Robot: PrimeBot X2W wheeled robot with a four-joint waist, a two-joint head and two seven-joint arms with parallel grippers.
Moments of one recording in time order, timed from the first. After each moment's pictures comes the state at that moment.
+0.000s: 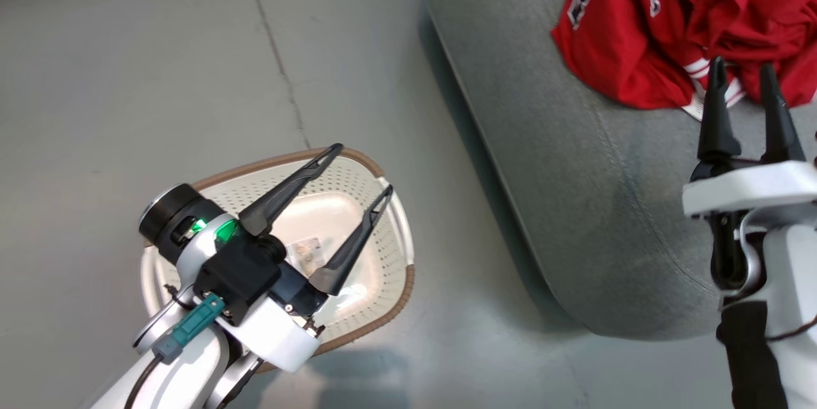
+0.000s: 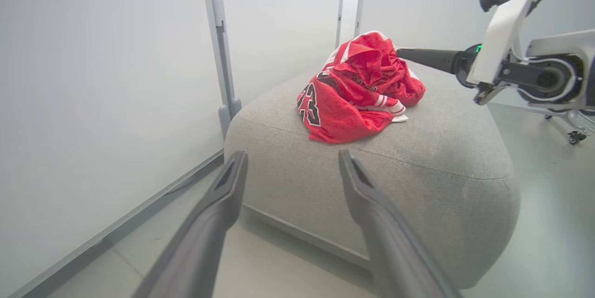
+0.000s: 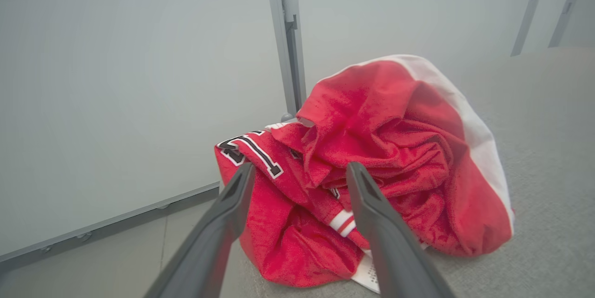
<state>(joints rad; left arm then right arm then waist) -0.39 0.45 -0.64 -0.13 -0.32 -0.02 -0.17 -0.55 -0.06 -0.10 0.46 0.31 0.13 -0.26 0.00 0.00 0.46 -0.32</state>
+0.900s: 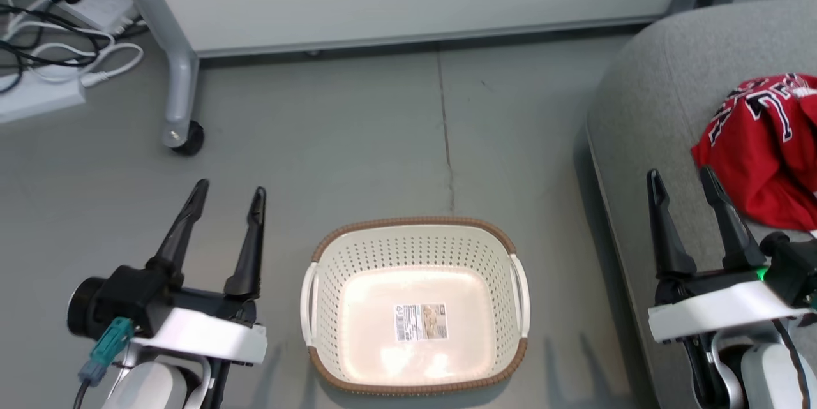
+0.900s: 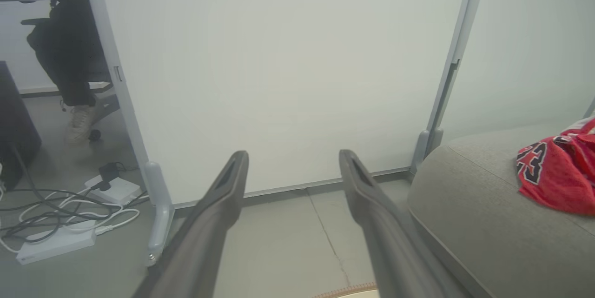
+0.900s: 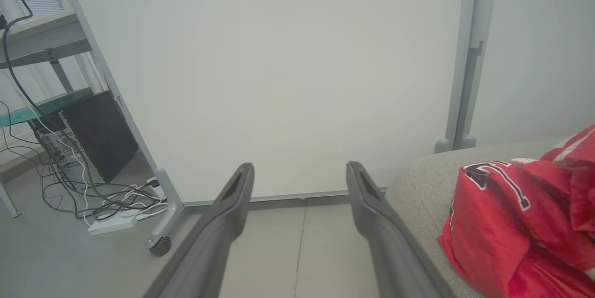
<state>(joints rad) -0.18 0.34 -0.39 0.02 -0.46 0.16 -0.26 -0.17 -0.05 0.01 0.06 0.24 0.13 -0.16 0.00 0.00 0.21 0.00</state>
